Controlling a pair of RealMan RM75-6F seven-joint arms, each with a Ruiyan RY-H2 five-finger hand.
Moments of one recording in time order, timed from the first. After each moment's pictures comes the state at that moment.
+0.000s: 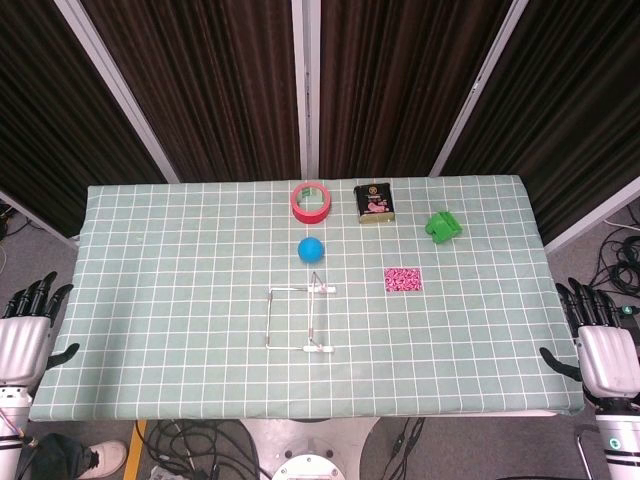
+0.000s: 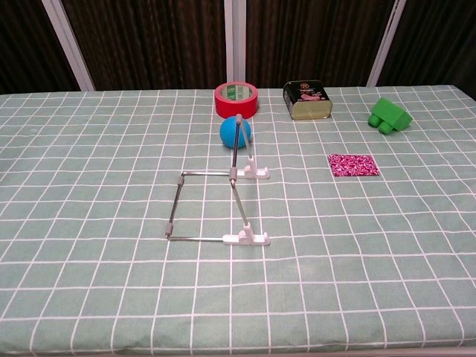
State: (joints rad) left arm -0.10 -1.16 -0.07 -1.60 1.41 1.48 0.24; right arm 0.08 -1.08 0.08 -1.65 -1.46 1.45 -0.04
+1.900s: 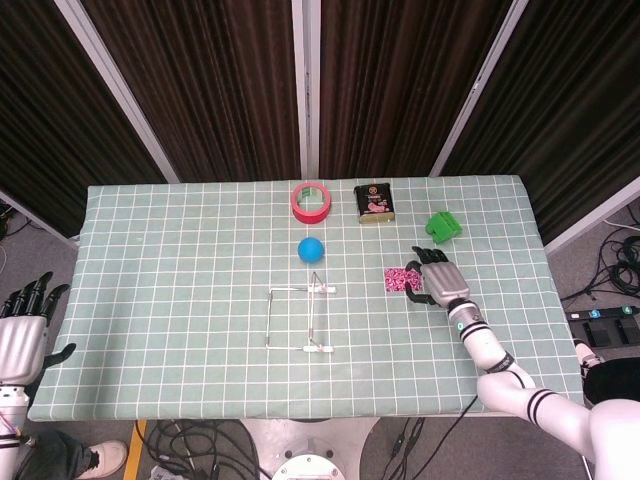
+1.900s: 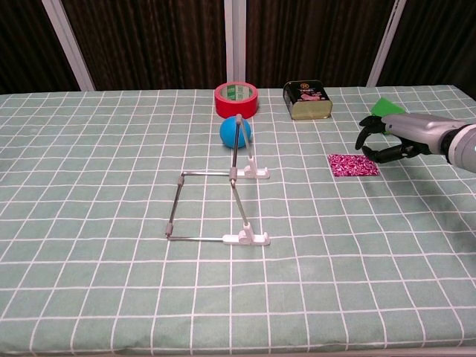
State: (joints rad) left arm -0.10 -1.16 -0.07 -1.60 1.40 1.46 0.22; right arm 0.69 -1.67 0.19 -0.98 -1.19 0.67 -0.04
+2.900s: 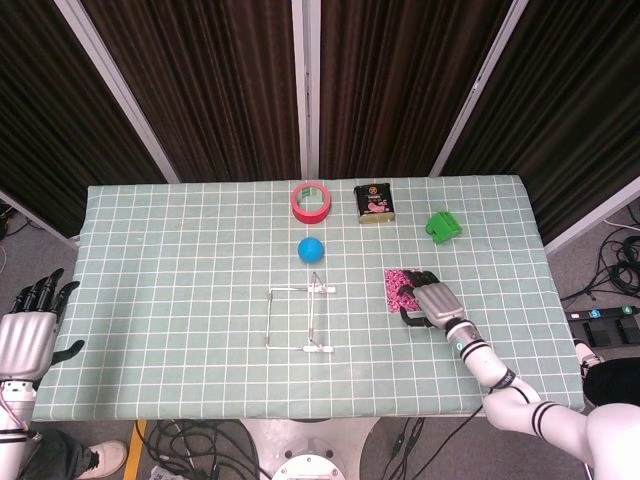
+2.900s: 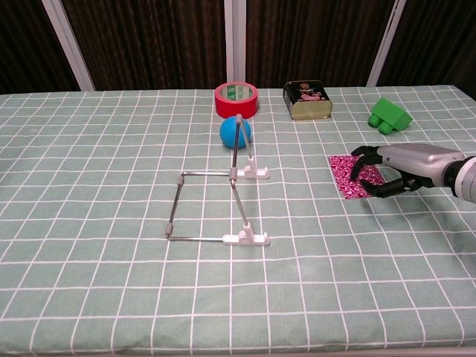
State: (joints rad) left arm -0.12 -1.17 -0.07 -1.60 1.41 1.45 0.22; right arm 0.65 -1.63 0.06 -1.05 -1.33 0.73 0.05
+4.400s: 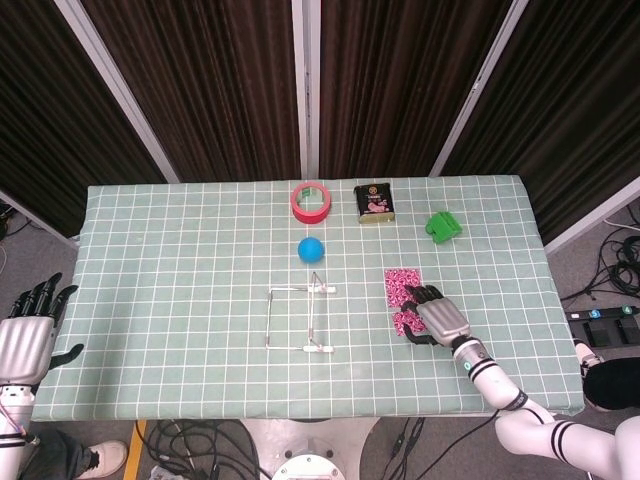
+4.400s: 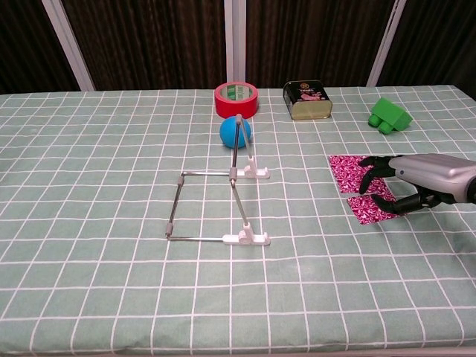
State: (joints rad) left arm -0.11 -1.19 -0.06 -1.56 1.42 1.46 0.18; right arm 0.59 -1.54 0.03 -1.23 -1.30 0.80 -0.06
